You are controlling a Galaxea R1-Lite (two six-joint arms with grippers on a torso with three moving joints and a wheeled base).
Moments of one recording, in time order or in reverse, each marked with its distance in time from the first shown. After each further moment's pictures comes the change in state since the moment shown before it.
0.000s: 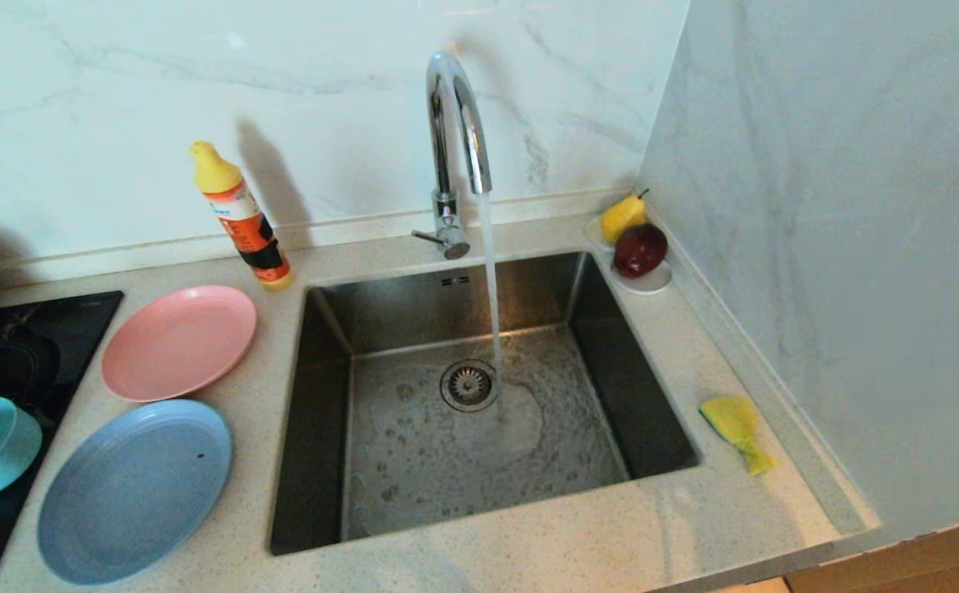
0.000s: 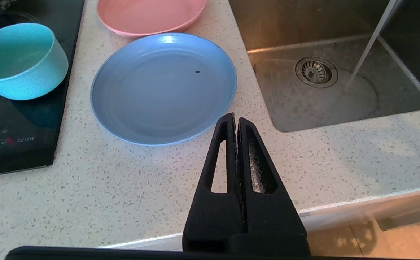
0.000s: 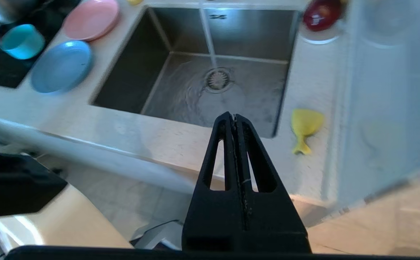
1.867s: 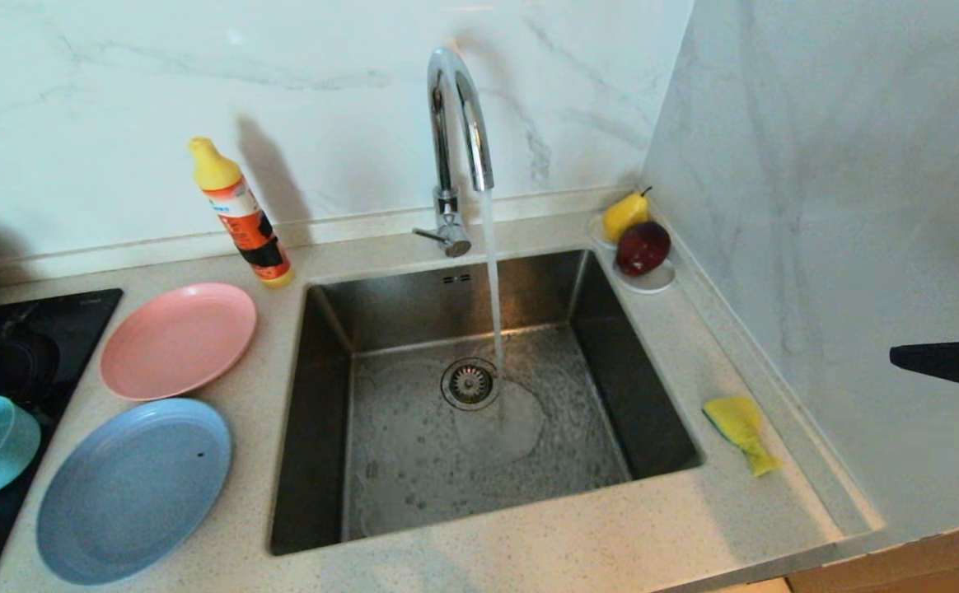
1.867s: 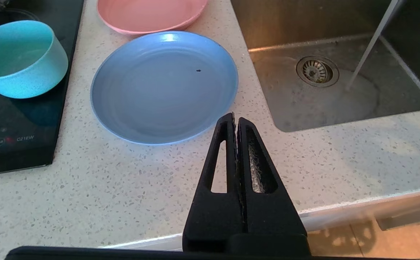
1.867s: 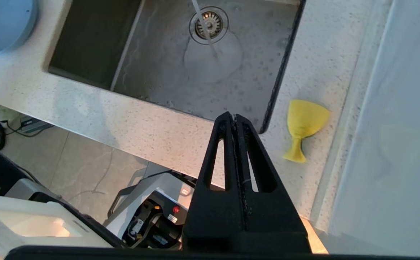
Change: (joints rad) left arm 0.000 0.001 0.000 0.000 0.000 0.000; right arm 0.245 0.526 -0.159 -0.060 -0.239 -0.070
